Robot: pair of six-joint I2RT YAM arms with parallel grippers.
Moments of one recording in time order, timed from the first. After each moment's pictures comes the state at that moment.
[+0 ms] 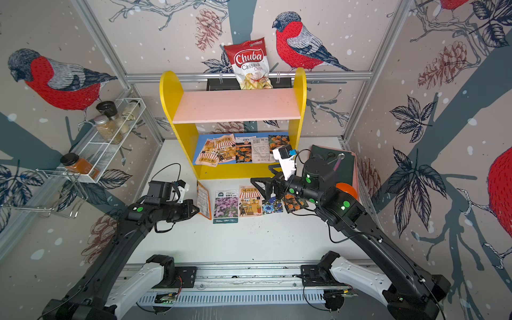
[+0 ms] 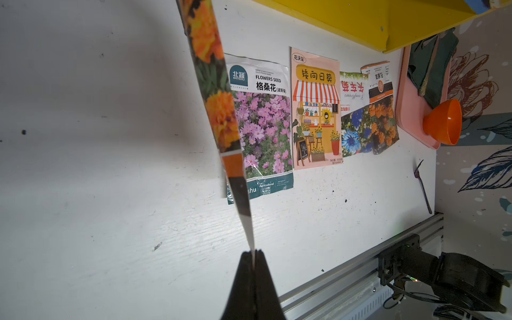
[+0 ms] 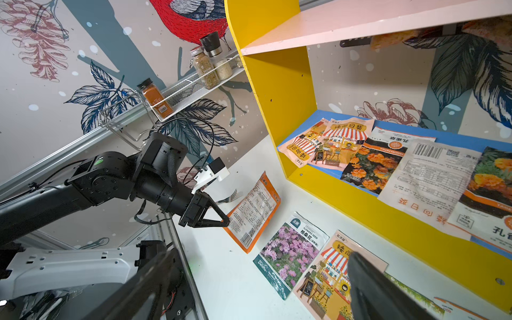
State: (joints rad) left arm -0.15 0.91 0.76 -0.89 0.43 -0.34; right arm 0.77 0.95 1.14 -0.43 -0.32 0.25
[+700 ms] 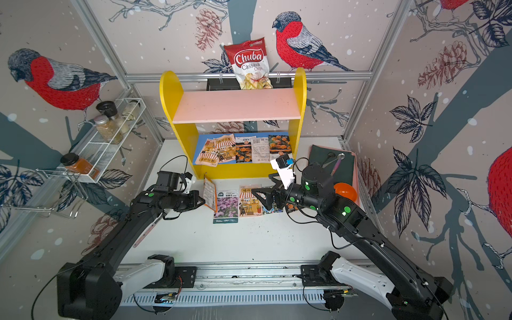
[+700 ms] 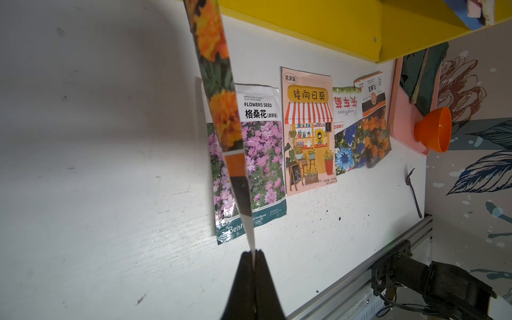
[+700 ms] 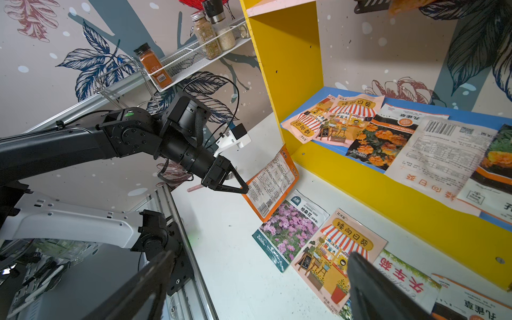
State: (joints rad) left arm -0.15 1.12 0.81 -0.75 0.48 -0.32; right arm 0.80 0.90 1.08 -0.48 -0.31 0.21
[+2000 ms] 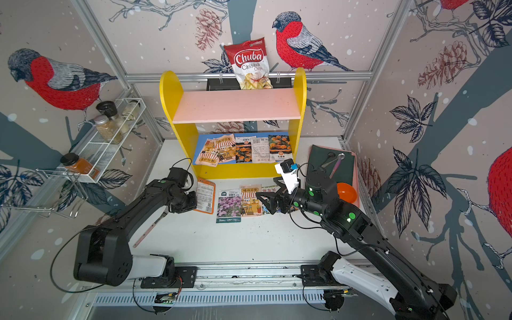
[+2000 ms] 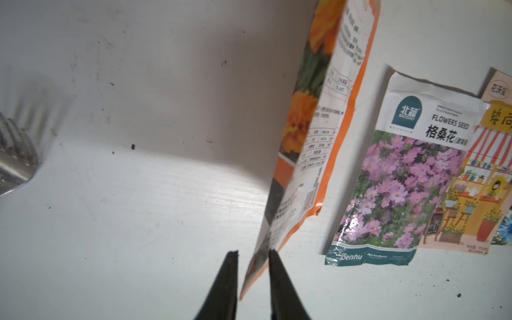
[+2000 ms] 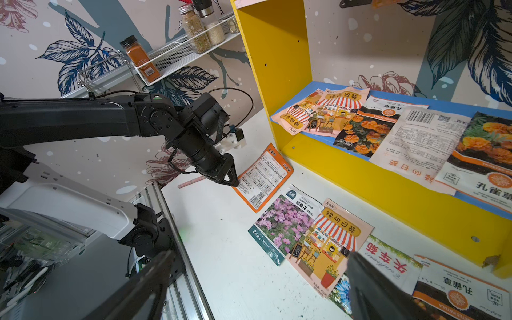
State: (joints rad) left arm -0.15 1.37 0.90 -0.88 0.10 -0.41; right arm 0.80 0.83 1.03 -0.51 -0.27 0.20
